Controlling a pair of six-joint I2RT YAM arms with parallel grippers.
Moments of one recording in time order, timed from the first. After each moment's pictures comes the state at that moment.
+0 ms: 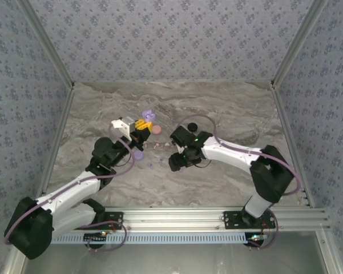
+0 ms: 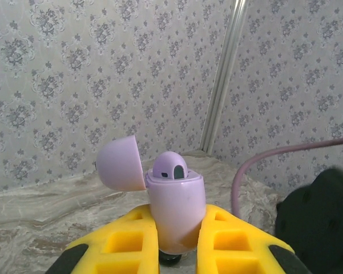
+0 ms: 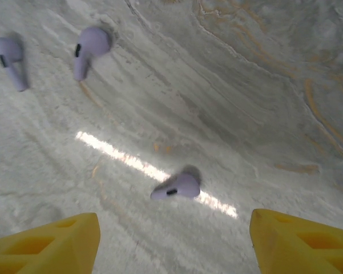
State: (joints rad) left arm -0.59 1.00 0.43 0.71 0.16 -0.22; right arm 0.85 1.67 1.13 -0.73 -0.06 0.42
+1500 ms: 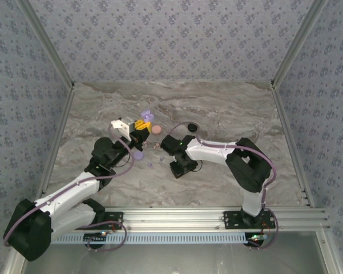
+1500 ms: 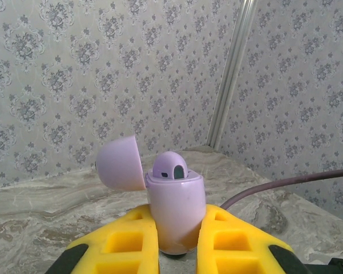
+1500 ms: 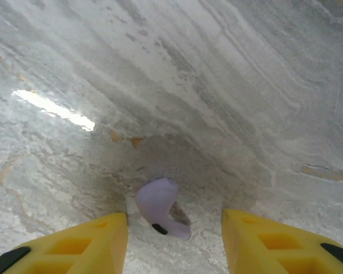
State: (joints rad) left arm -0.59 0.98 0.43 0.67 0.14 -0.22; right arm 0.91 1.84 1.19 -0.83 0.02 0.37
